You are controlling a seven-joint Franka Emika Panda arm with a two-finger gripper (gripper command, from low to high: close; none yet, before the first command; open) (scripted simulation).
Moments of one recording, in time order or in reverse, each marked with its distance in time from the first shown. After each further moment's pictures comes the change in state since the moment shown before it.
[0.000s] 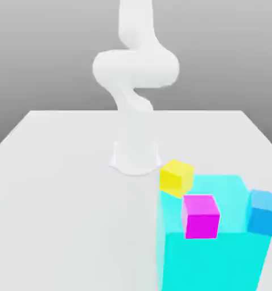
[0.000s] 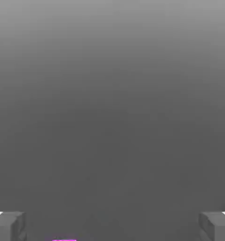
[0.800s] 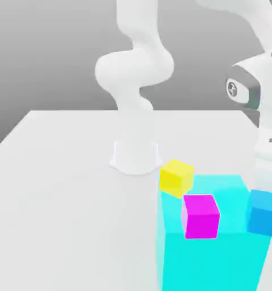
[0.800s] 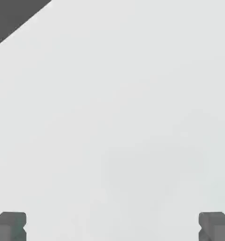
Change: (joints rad) arm 0.561 0.809 0.157 -0.313 0.321 0.341 -0.433
